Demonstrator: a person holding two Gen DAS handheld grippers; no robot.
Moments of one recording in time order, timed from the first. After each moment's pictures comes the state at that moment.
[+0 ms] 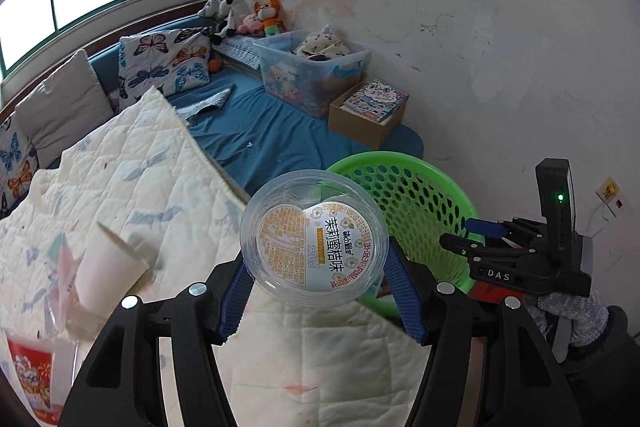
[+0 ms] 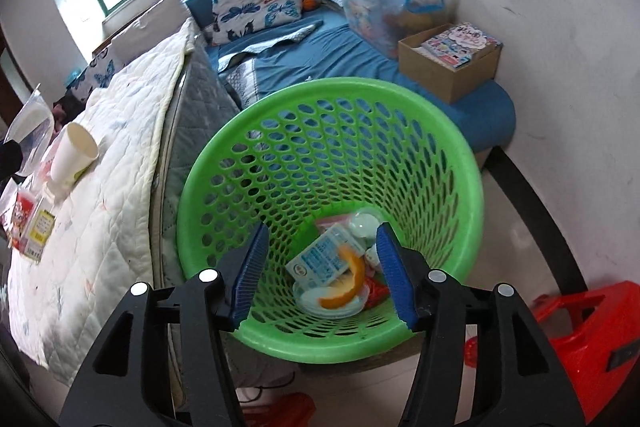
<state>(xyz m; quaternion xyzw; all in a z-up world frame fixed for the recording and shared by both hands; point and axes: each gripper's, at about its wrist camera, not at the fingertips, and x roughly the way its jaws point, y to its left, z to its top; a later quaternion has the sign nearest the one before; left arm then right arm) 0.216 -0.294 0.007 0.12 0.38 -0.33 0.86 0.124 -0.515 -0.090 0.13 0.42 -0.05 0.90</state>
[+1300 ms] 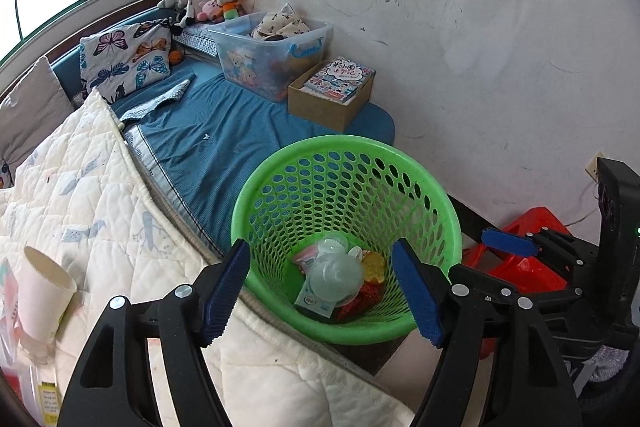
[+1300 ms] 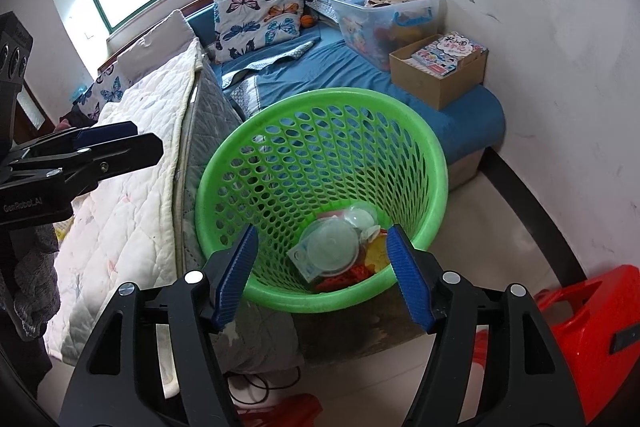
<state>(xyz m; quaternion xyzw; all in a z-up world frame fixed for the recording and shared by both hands) 0.212 -0.364 -0.026 0.14 0.40 -0.37 0.83 0.080 -0.513 -0.070 0.15 0.39 -0.05 0.91</state>
